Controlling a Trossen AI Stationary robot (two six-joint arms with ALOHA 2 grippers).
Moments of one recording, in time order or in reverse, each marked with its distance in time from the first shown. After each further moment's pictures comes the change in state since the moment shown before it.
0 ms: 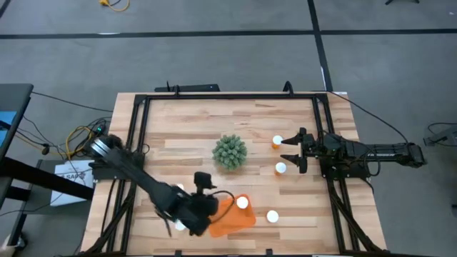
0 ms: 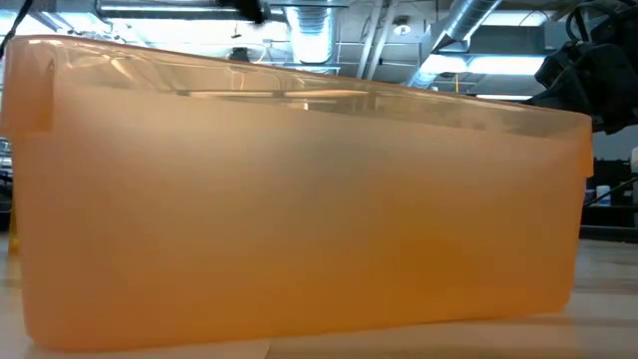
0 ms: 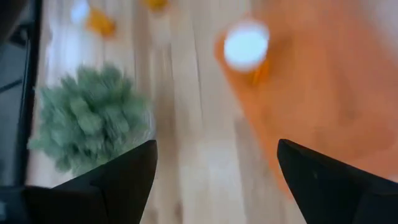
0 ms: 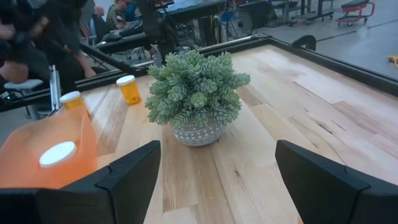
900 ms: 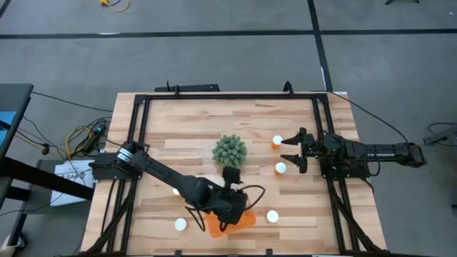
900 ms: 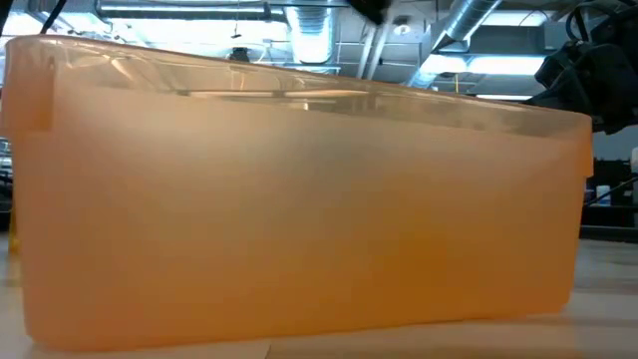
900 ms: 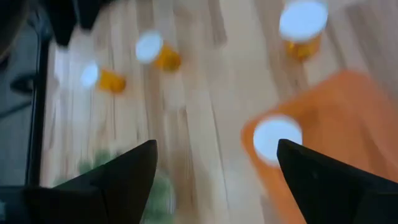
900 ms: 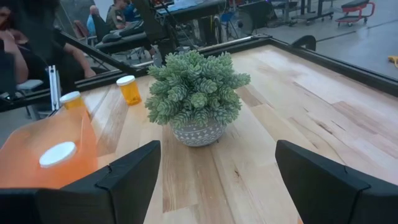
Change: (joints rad) left arm 0.144 0.278 0.418 -0.090 0.071 0.205; right arm 0.000 0.000 0.000 0.000 0.000 0.000
